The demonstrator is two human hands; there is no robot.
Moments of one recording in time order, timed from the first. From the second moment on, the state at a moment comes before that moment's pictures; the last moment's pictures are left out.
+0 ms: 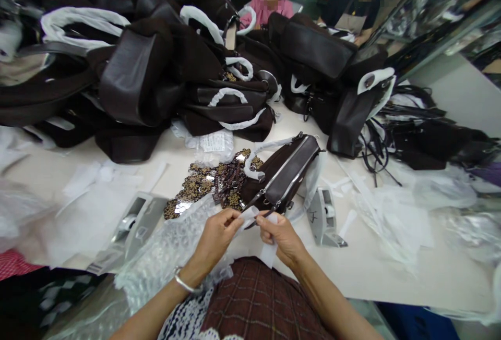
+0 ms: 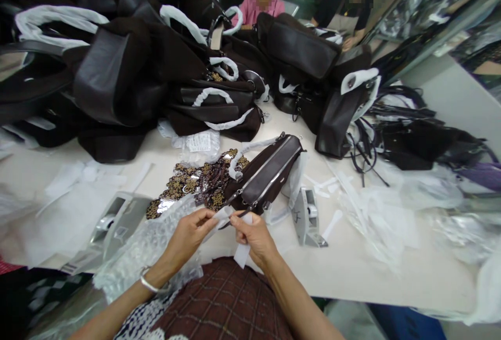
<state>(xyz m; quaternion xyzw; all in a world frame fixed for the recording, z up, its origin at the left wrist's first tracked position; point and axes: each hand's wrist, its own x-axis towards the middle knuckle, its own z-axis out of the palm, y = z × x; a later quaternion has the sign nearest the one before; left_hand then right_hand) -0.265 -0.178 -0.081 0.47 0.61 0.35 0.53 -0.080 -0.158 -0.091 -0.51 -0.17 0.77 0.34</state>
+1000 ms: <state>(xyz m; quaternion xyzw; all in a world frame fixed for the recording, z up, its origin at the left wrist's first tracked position) -0.252 -0.181 -0.097 -0.01 0.34 0.41 0.85 -0.087 -0.139 -0.110 -0.35 -0.12 0.88 0.30</state>
